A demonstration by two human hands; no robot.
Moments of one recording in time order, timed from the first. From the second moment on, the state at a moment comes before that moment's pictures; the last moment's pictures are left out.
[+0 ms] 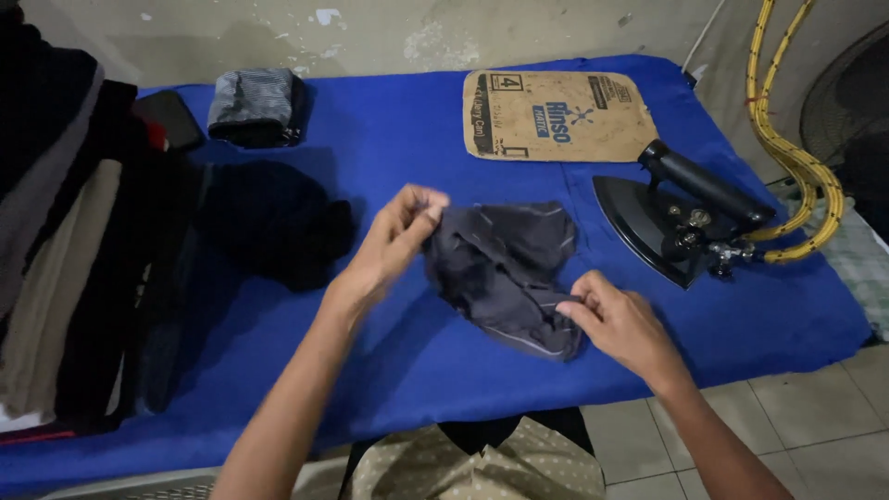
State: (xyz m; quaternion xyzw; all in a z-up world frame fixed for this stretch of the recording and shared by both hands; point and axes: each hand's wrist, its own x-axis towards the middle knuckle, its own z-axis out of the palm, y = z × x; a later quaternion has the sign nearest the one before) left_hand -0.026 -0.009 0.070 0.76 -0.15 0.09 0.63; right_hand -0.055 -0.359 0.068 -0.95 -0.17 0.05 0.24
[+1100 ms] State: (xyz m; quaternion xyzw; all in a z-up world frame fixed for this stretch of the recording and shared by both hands) left_hand -0.054 -0.021 0.160 0.57 -0.21 0.03 0.79; right_hand -0.066 -0.289 0.091 -0.73 -0.66 0.18 0.04
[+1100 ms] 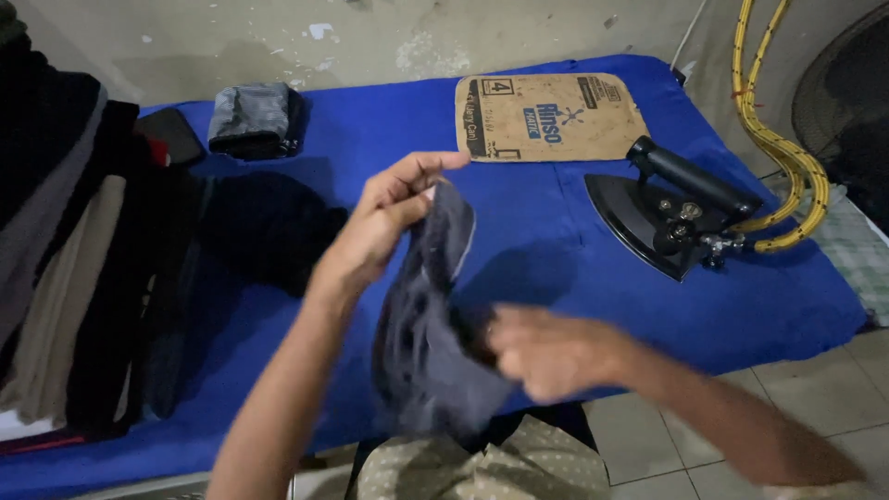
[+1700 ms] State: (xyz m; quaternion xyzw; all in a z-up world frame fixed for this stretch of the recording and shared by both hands) left_hand -0.089 0.080 0.233 0.81 -0.20 0.50 -0.22; right_hand 0.069 -0.366 0.269 -0.72 -0.30 -0.56 -0.27
